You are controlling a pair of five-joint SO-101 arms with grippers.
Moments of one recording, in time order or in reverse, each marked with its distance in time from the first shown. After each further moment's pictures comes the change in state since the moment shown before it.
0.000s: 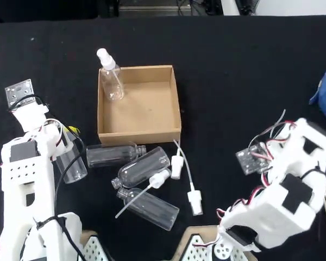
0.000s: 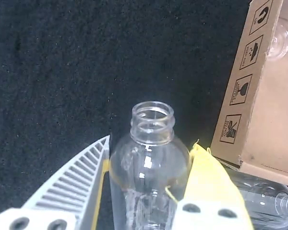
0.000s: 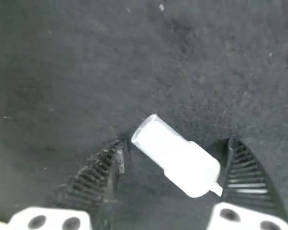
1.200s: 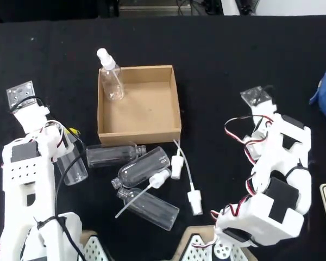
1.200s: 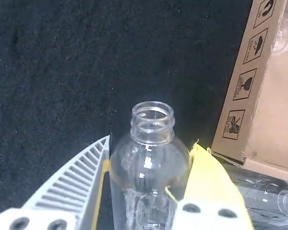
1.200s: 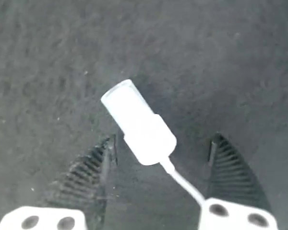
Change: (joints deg) left arm 0.0 -0.2 1.0 0.0 0.0; right arm -10.1 -6.8 4.3 -8.0 -94.6
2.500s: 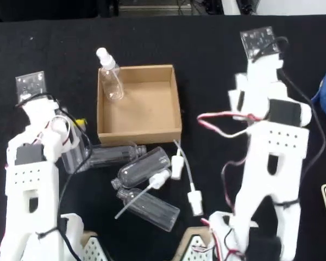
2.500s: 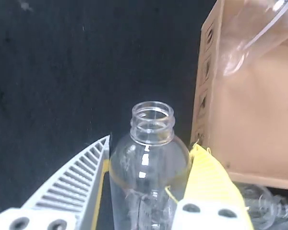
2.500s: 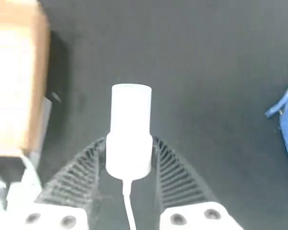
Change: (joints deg) left arm 5.0 -6.7 -0.8 -4.6 -3.5; right arm -20.5 -29.9 -20.0 20.5 -36.3
